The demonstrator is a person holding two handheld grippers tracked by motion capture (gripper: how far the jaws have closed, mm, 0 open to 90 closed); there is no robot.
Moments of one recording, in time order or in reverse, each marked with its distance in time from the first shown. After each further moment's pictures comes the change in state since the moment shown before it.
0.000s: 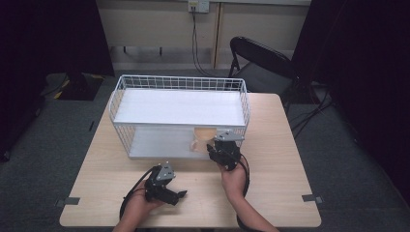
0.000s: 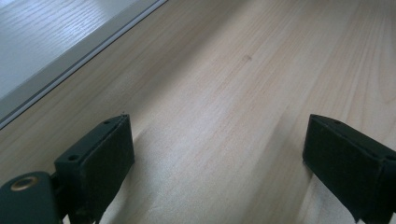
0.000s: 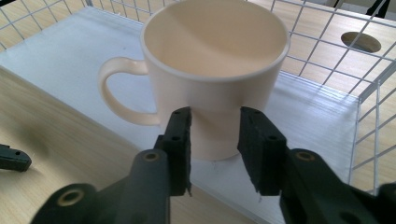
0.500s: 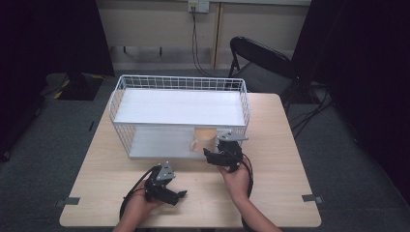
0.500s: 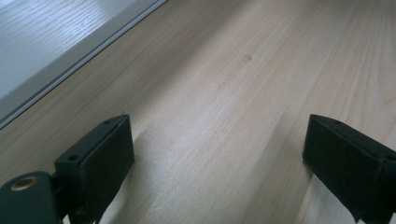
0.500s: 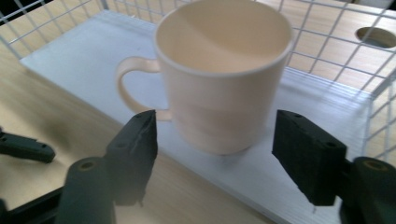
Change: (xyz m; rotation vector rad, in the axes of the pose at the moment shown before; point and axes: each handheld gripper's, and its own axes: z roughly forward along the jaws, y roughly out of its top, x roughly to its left) left arm 0.000 0.000 0.000 0.000 0.001 0.000; right arm -0.004 -0.001 -0.007 0.011 0.071 0.022
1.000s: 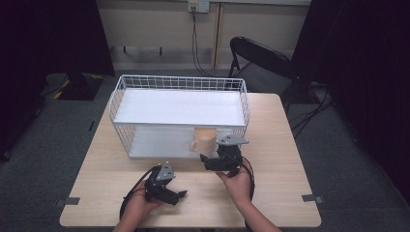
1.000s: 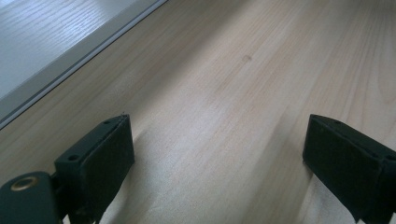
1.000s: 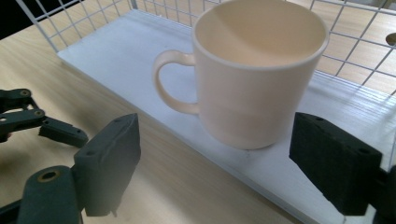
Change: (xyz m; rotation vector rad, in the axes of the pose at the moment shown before) left arm 0.000 0.000 0.000 0.000 0.000 0.000; right arm 0.007 -0.005 -0.010 -0.023 0.076 -0.033
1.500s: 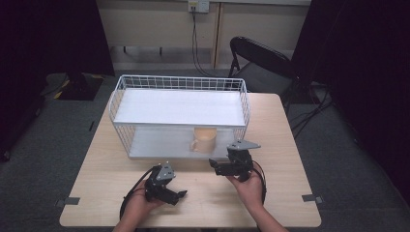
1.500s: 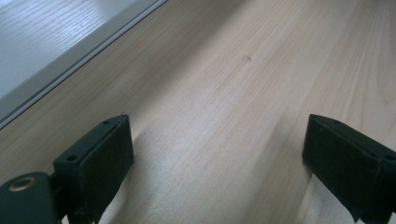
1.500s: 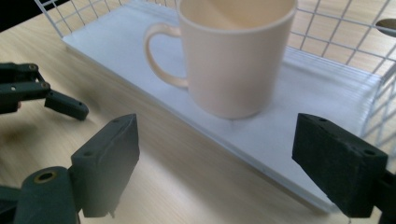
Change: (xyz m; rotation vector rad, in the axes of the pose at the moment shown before) left arm 0.001 0.000 0.000 -0.001 -0.005 0.001; right arm -0.019 -0.018 -0.023 0.017 0.019 0.001
